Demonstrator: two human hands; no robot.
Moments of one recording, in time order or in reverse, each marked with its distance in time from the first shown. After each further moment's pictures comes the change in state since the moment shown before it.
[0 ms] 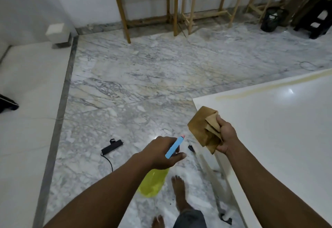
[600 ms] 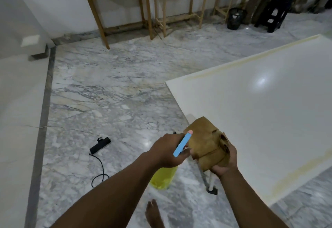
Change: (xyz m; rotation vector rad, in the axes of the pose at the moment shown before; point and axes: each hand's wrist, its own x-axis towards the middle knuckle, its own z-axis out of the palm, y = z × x) left_hand -0.081 0.102 0.116 -0.067 0.079 0.206; right_hand -0.192 0.105 -0.140 0.573 -0.172 -0.030
